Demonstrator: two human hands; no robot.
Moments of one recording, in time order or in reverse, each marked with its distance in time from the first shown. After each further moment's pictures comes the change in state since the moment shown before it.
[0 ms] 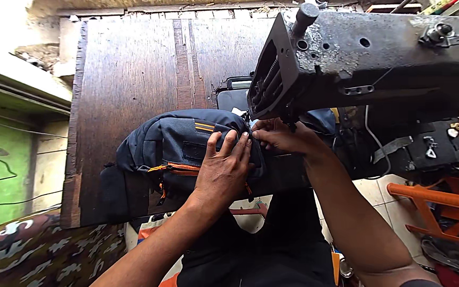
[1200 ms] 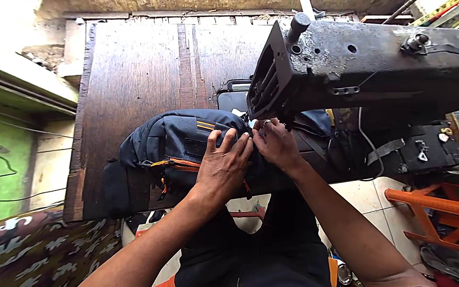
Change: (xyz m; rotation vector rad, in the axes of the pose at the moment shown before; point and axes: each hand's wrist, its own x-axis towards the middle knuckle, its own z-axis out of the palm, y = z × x) left_hand 0.003 0.000 -0.003 -0.006 -0.022 -0.008; right_hand -0.003 0.036 0.033 -0.631 0.520 -0.459
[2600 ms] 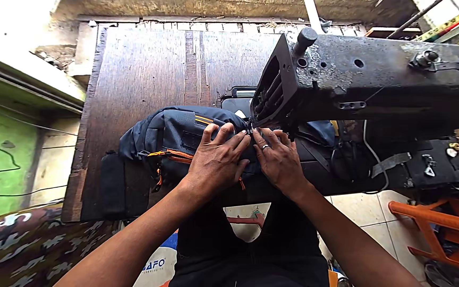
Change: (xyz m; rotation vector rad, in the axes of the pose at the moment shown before) left_hand 0.014 -0.031 0.002 -0.079 0.002 0.037; right_hand -0.025 0.009 0.014 -0.305 0.052 -0.194
